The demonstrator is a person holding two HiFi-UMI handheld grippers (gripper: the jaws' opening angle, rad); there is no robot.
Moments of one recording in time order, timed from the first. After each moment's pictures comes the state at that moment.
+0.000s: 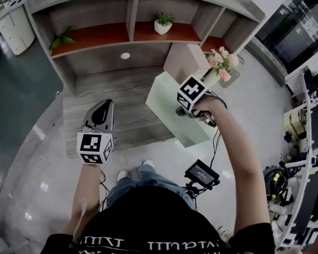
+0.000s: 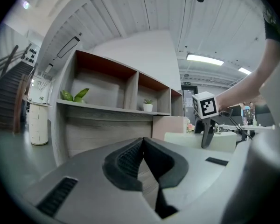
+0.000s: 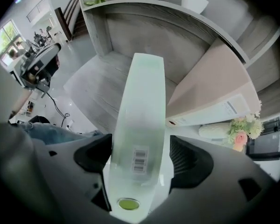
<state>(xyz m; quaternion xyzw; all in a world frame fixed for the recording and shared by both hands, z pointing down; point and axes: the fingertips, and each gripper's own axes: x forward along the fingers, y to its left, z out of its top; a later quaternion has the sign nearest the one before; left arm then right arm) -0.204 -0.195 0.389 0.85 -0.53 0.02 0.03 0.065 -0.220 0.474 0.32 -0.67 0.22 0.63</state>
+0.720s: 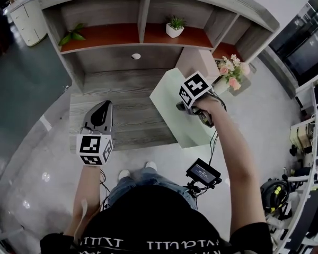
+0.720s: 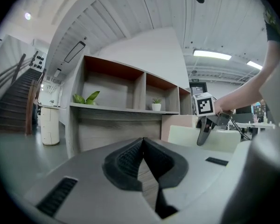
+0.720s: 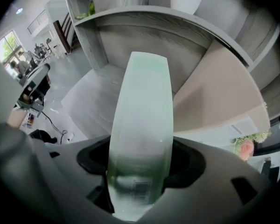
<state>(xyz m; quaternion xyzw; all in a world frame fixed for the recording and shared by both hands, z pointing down) -0.225 -0.193 0.390 0.81 -0.58 0.02 0.03 0.044 -0.264 0.476 0.34 -0.70 0.24 0.58</state>
